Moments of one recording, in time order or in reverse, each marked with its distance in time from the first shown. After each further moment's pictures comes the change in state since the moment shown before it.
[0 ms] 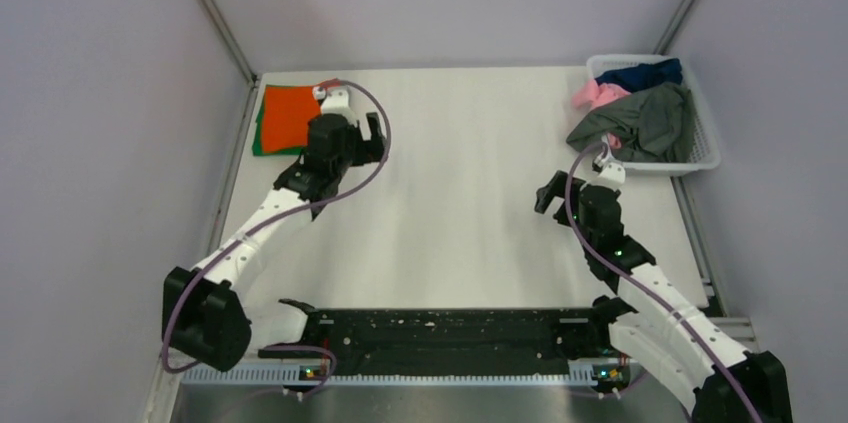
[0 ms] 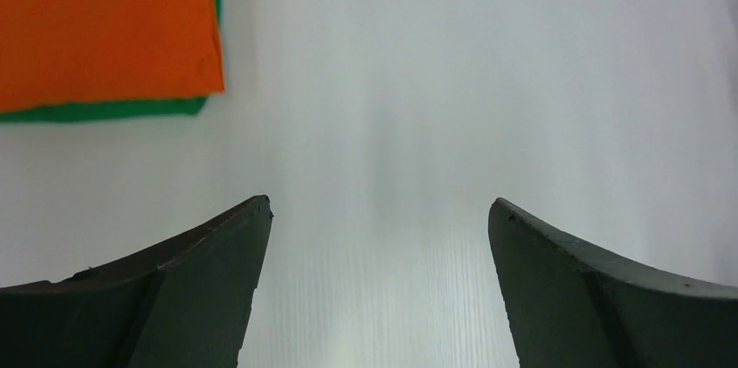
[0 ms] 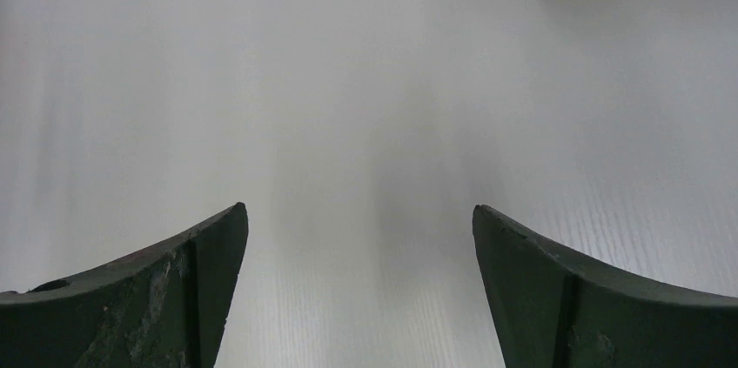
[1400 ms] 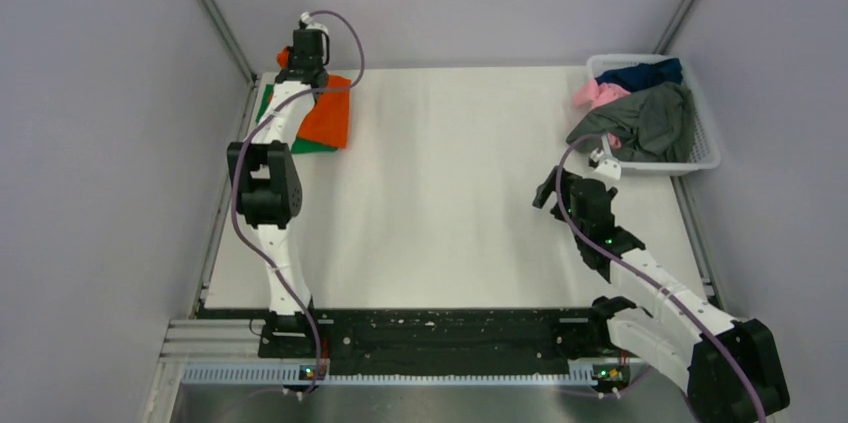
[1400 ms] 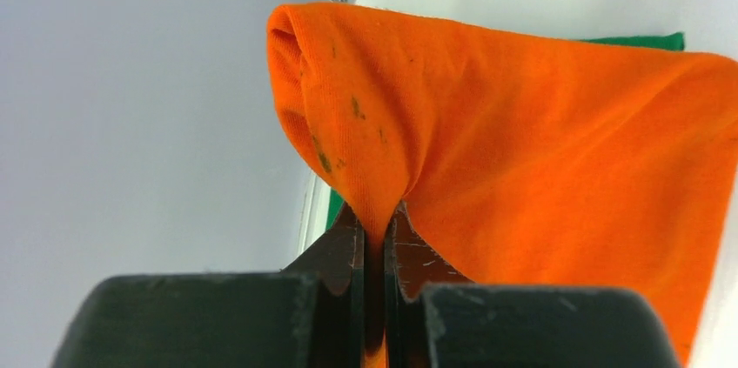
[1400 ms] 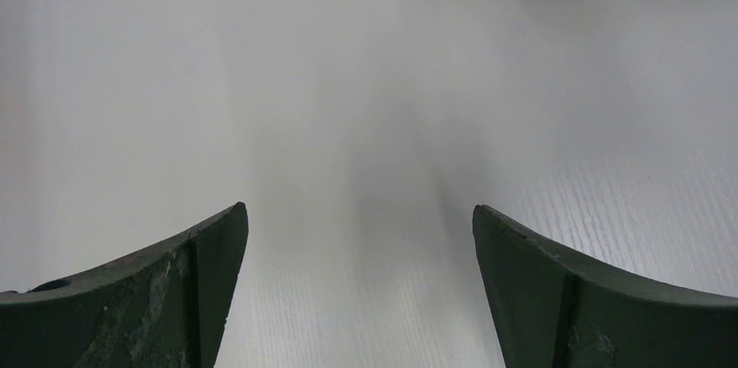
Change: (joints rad) left arm 0.277 0.833 0.887 -0.208 -0.375 0.602; right arm 0.000 0.146 0.013 0.067 0.050 0.032
